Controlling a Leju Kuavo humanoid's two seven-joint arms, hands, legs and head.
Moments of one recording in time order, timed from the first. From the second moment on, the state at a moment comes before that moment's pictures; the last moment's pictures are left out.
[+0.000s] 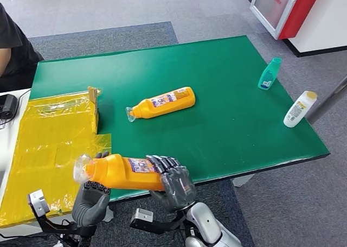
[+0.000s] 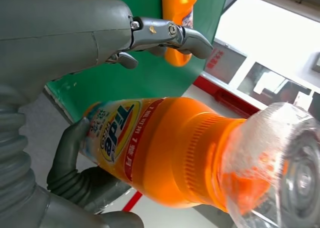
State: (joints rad) left arm 0.21 -0.10 -0.25 -1.58 0.35 -0.39 -0.23; right arm -0.10 0.06 0.67 -1.21 1.04 -0.59 -0.04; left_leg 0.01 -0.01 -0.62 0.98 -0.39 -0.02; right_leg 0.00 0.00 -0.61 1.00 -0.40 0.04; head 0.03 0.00
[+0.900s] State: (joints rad) left arm 0.18 -0.10 -0.28 -1.53 0.24 -0.40 -0.26; right arm -0.15 0.06 0.74 -1.14 1.08 -0.58 -0.01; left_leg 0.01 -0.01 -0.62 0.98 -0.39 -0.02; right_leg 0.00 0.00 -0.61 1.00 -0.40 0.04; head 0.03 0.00
